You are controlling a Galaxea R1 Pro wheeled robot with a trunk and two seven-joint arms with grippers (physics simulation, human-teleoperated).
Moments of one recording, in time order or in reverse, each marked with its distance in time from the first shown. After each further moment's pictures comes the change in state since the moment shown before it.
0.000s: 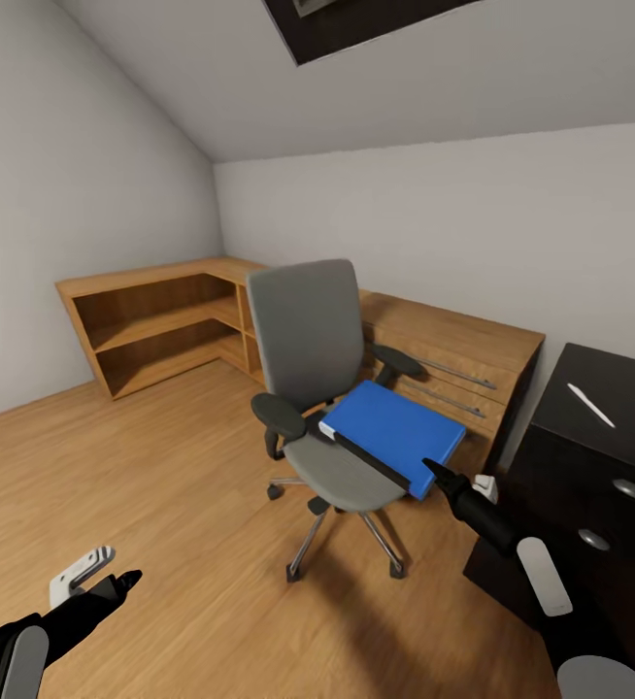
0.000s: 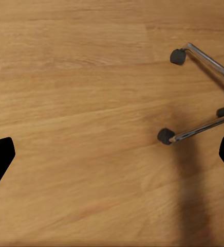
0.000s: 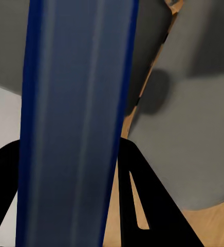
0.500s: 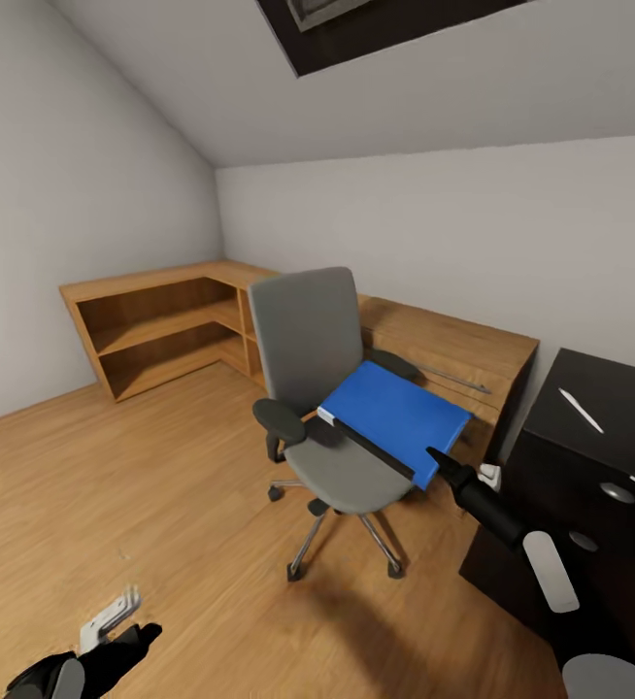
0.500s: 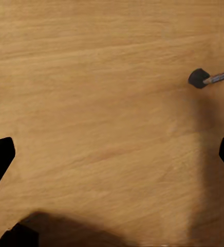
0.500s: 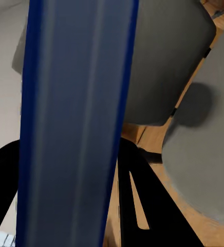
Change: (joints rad) left arm 0.000 -0.017 -0.032 0.283 -0.076 -0.087 -0.005; right arm 0.000 -0.010 -0.002 -0.050 0.001 0.005 0.089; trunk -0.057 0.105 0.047
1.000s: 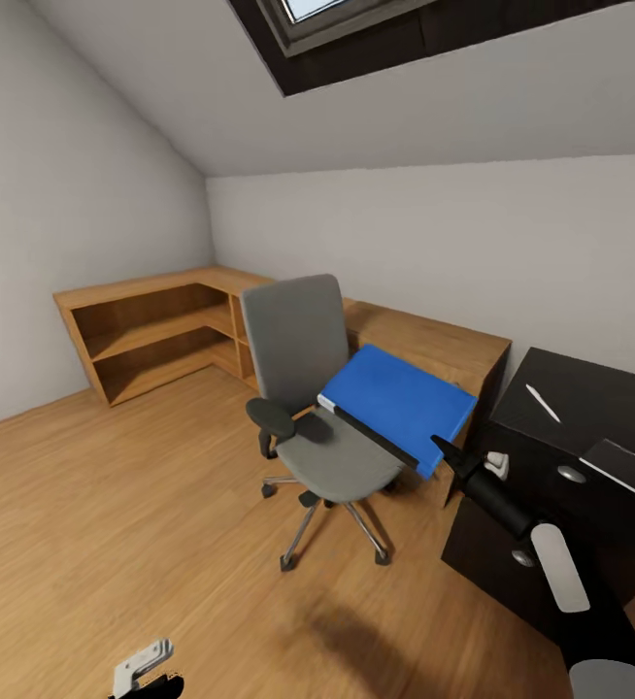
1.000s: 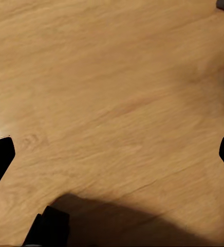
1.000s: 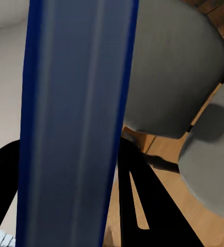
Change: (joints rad) left arm 0.000 0.010 -0.152 0.322 -0.104 -0.264 0.002; right arm 0.019 -0.001 0.001 -0.123 -0.004 0.009 0.002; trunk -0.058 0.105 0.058
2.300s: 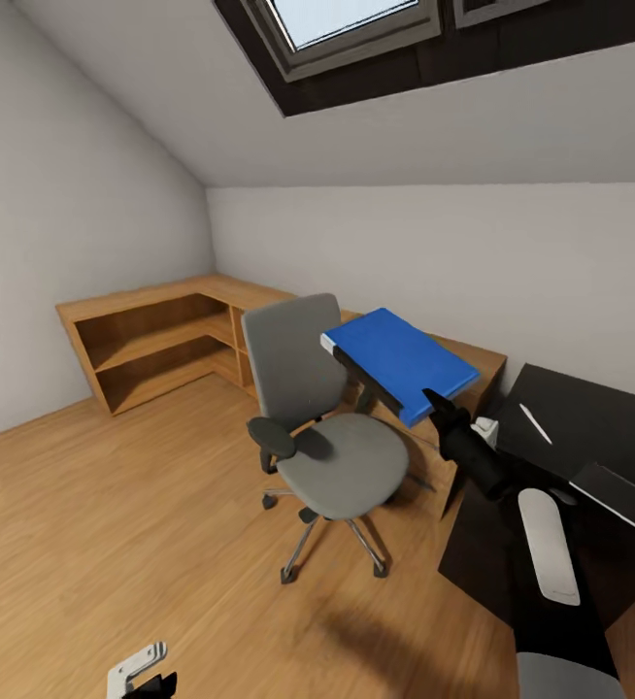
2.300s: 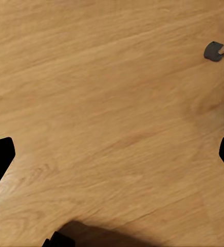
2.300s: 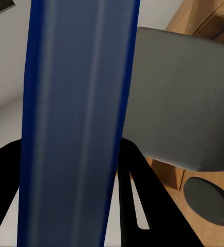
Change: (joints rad) left arm 0.000 0.011 -0.011 0.090 -0.001 -0.231 0.005; right arm -0.011 0.208 0.025 -0.387 -0.397 0.017 -0.681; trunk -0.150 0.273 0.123
